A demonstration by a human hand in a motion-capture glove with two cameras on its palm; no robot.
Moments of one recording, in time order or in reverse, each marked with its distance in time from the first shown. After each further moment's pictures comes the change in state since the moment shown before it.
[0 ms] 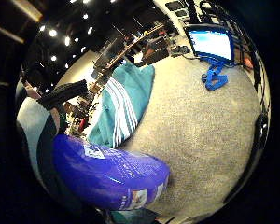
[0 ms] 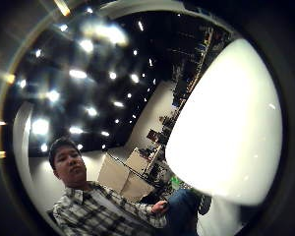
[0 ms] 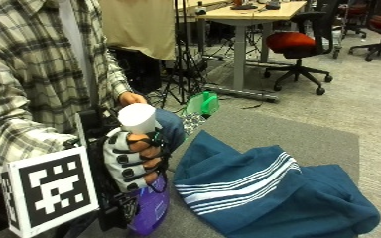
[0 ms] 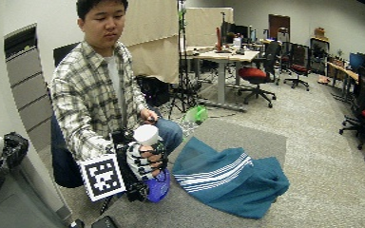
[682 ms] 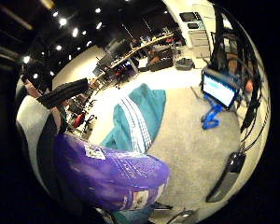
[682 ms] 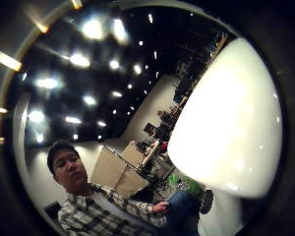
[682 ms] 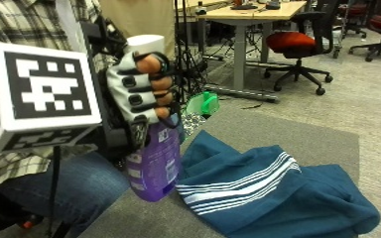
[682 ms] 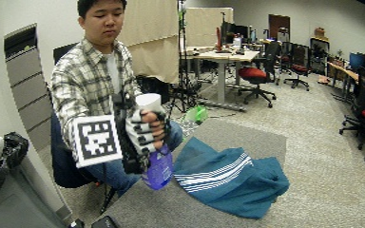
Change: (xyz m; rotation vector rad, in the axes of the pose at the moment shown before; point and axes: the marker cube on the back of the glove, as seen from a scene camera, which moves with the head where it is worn) arm -0.086 -0.066 -0.007 -0.037 0.071 -0.167
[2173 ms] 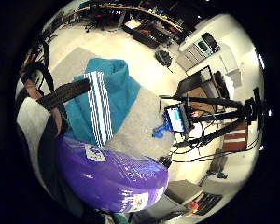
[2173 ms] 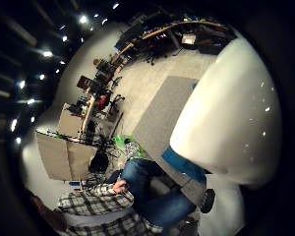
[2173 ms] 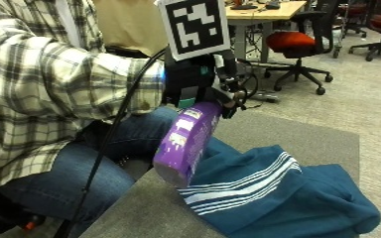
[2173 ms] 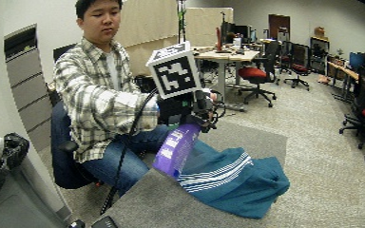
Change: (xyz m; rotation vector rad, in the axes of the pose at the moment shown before) arm -0.022 -0.052 0.123 -0.604 0.693 -0.103
